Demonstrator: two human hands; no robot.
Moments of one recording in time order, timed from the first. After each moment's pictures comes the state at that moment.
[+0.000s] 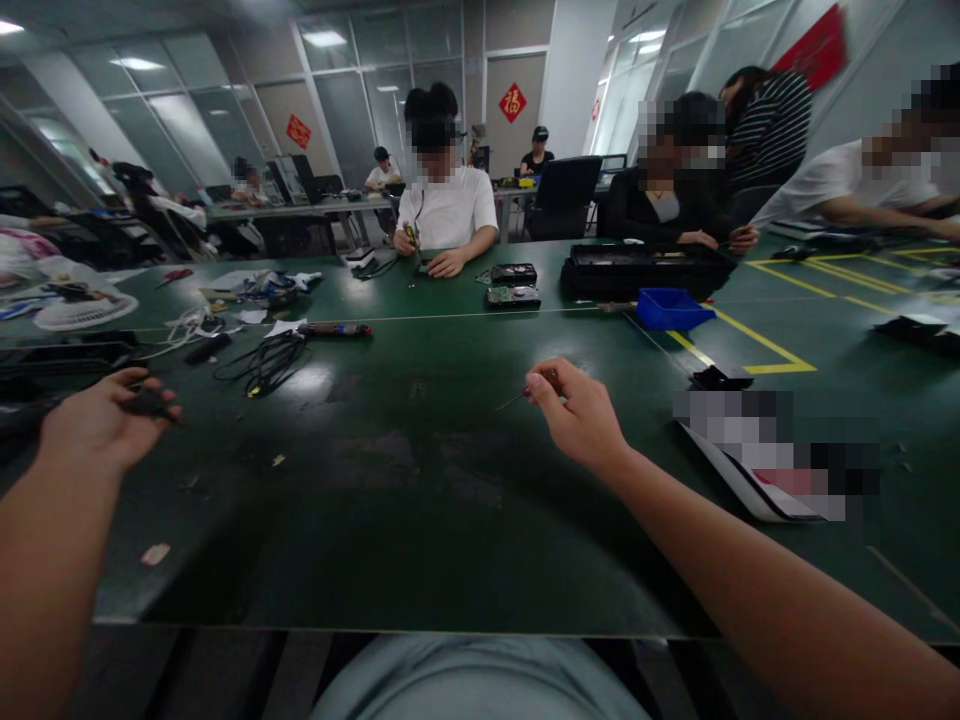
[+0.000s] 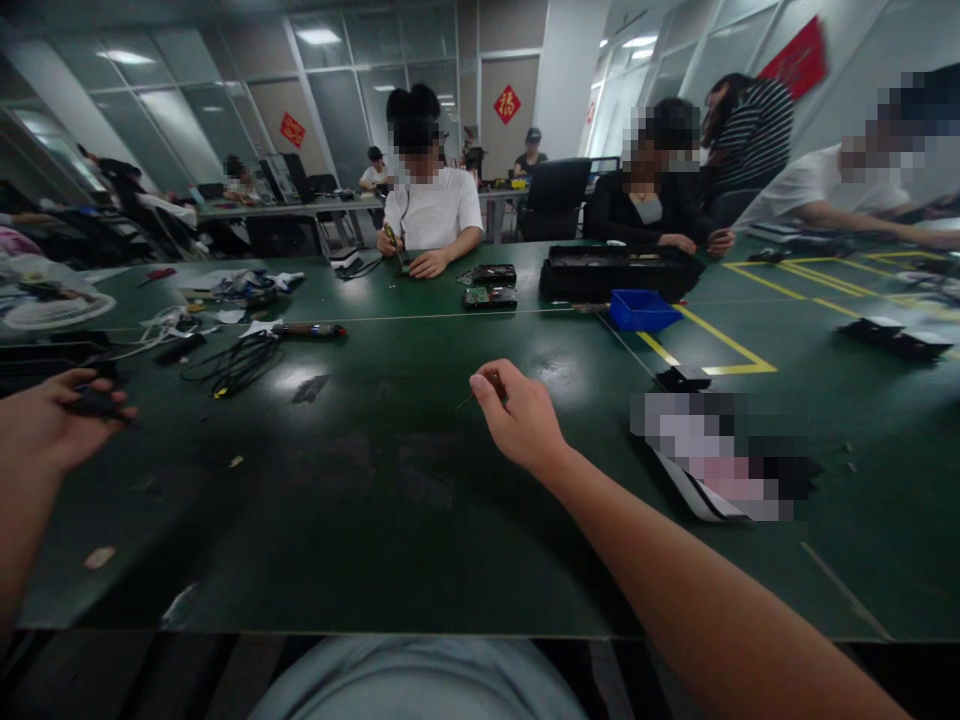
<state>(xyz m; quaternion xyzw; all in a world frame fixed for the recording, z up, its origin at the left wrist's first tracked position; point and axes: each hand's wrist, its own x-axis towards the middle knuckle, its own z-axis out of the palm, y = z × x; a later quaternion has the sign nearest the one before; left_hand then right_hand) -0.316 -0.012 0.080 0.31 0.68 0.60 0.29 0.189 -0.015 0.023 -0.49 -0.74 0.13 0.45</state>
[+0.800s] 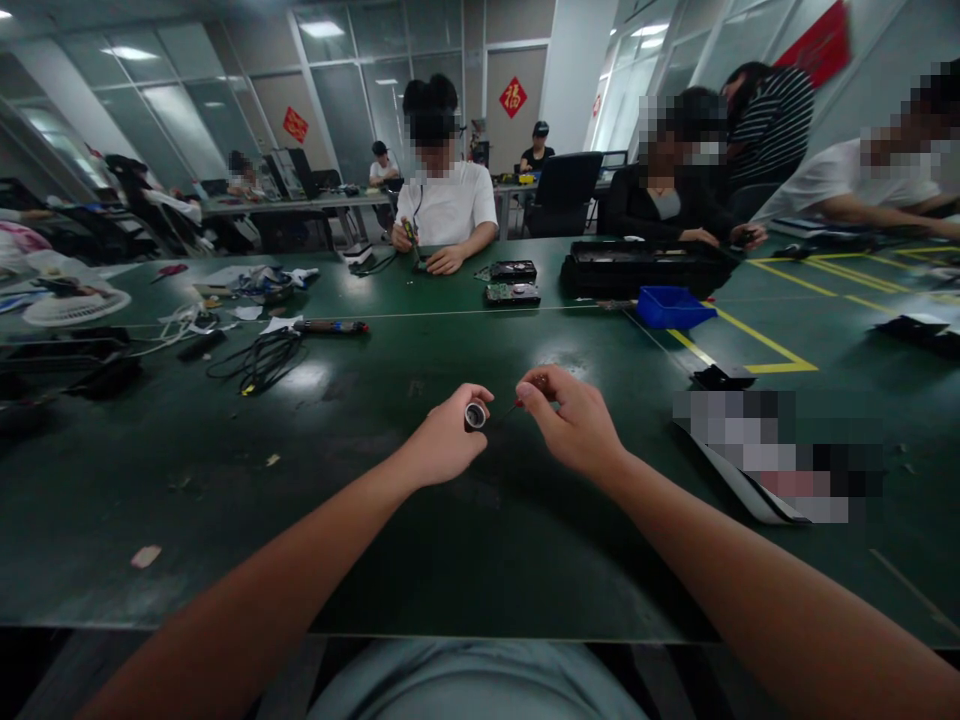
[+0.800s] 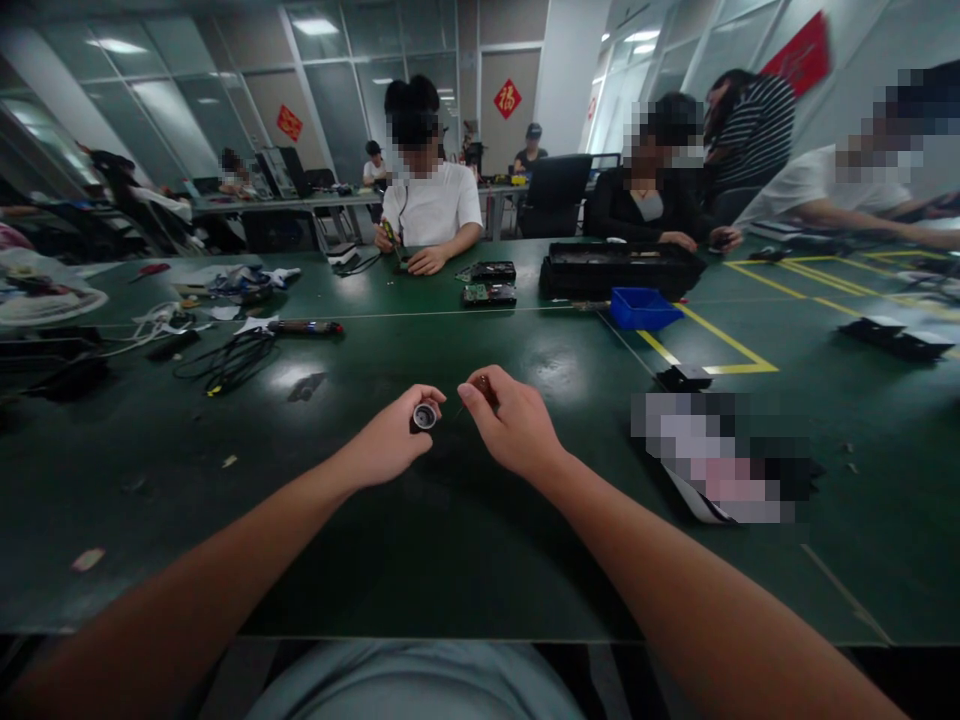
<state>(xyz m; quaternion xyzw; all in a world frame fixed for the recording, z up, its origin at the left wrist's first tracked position) -0.012 -0.012 0.018 0.72 0.49 0.29 0.40 0.185 -0.020 0.026 -0.48 -0.76 0.12 0.42</state>
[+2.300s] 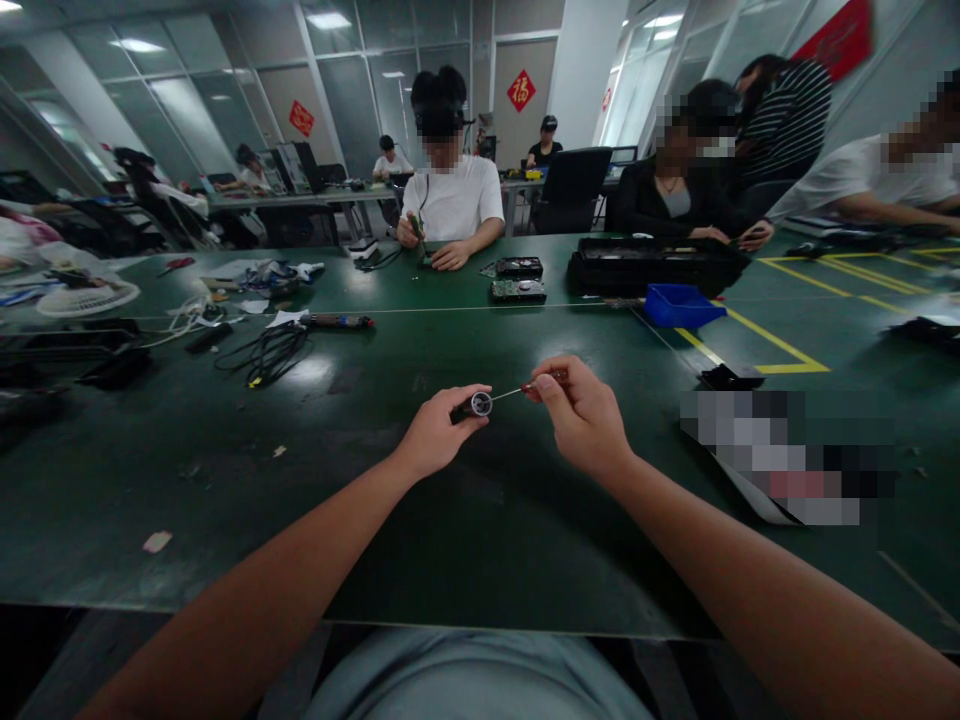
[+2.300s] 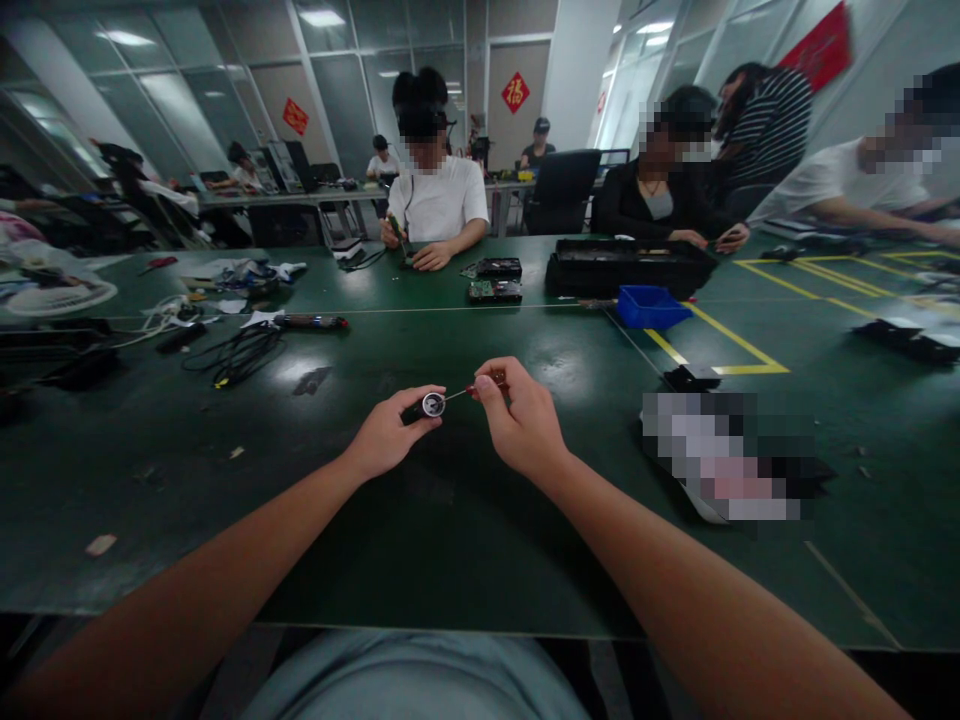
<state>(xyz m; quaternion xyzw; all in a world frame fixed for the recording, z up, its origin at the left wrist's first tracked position) -0.033 0.002 -0.019 0.78 0.44 0.36 0.27 0.183 -0.023 0.018 -0.45 -0.70 0.19 0.52</state>
